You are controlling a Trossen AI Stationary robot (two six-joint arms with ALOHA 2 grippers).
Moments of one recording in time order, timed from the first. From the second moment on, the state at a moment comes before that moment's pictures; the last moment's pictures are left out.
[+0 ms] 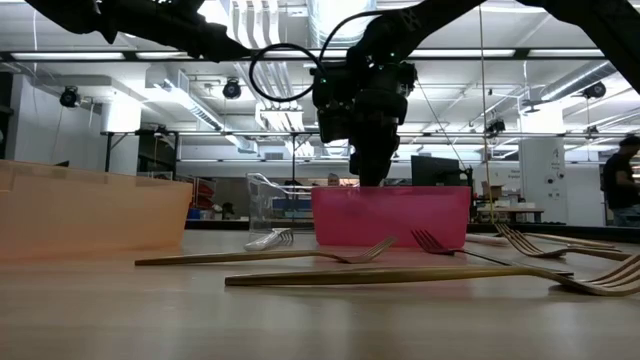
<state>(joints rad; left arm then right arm) 0.43 0.93 0.63 0.40 -0.31 0.54 -0.30 2.05 1.63 -1.01 -0.39 -0.21</state>
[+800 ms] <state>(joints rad) 0.43 0.93 0.62 0.26 0.02 0.30 -0.29 1.72 1.44 -0.74 -0.31 -0.22</state>
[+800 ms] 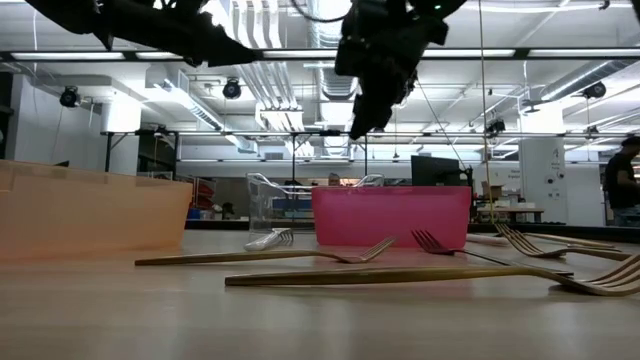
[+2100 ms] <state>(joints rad) 0.24 1.15 0.79 0.22 0.12 -0.19 -0.25 1.20 0.86 -0.03 -0.09 -0.24</state>
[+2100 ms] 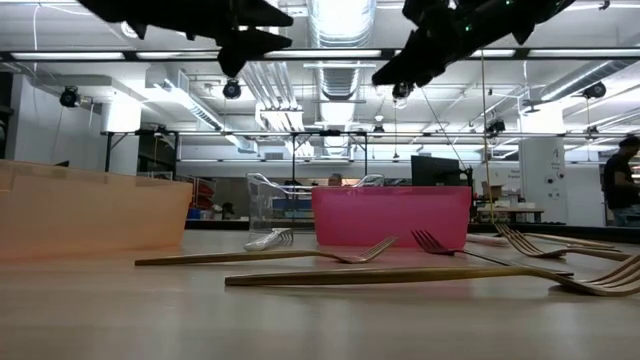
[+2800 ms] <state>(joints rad) -0.10 1.59 1.24 -0.61 -0.09 -0.35 -0.22 1.02 0.77 0.03 -0.09 -0.36</state>
